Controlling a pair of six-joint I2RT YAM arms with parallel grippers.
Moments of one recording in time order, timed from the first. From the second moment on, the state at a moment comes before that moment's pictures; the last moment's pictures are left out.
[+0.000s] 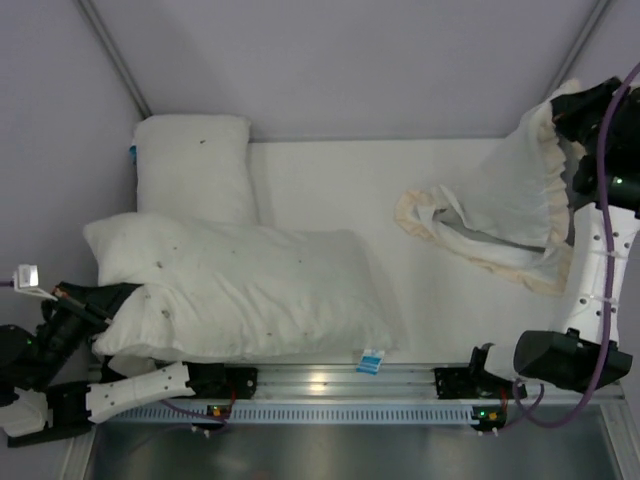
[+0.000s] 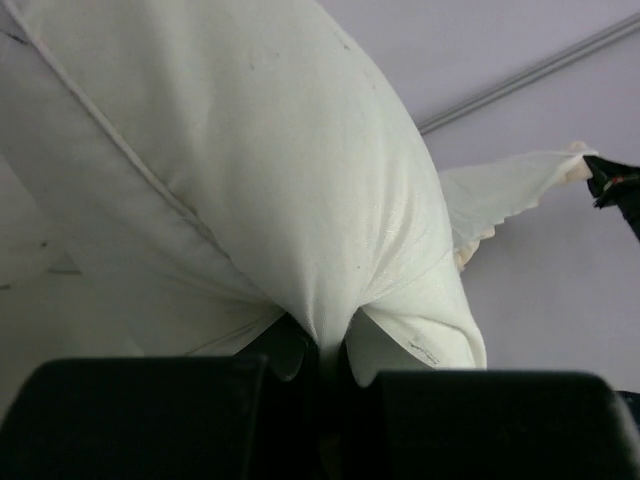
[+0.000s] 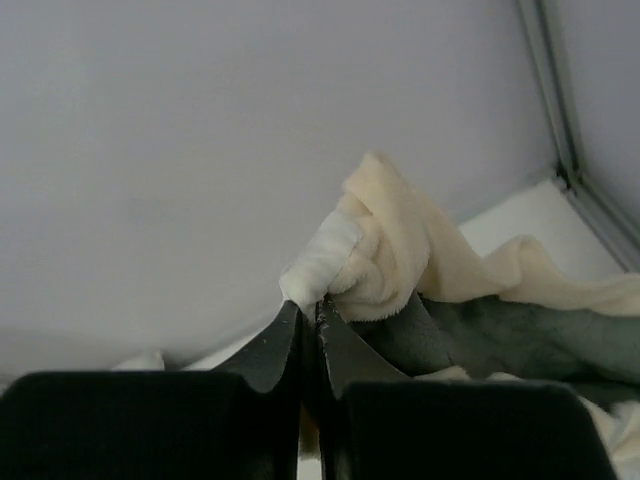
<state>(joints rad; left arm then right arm) -1.23 0.14 1.43 -1.42 -0.88 -1.05 -0.36 1.35 1.75 -0.41 -0.22 0.60</state>
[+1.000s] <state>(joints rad) -1.29 0.25 1.35 -1.31 -0.75 -0.96 -0.04 0.59 0.78 -0.50 -0.59 0.54</state>
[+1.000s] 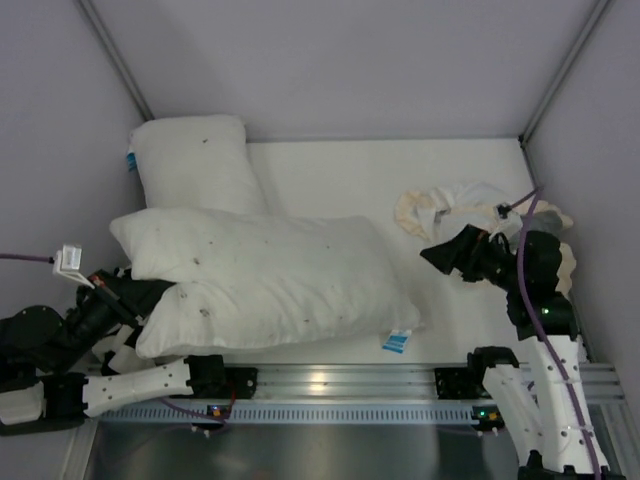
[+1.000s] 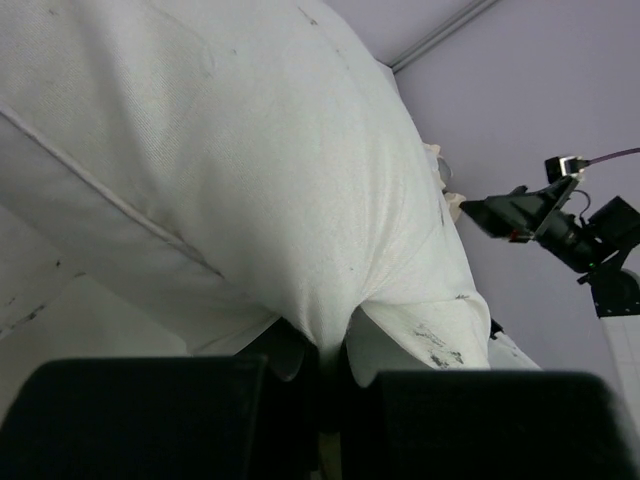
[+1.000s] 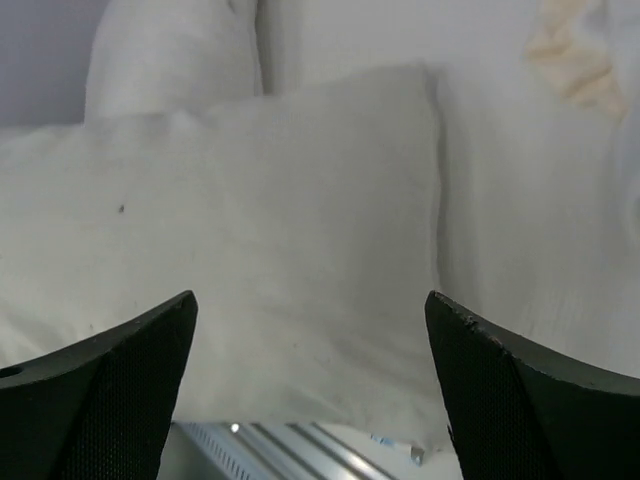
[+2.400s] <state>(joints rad) -1.29 0.72 1.43 -1.05 -0.29 -0.68 0.70 1.28 0.72 -0.14 -0.09 0.70</state>
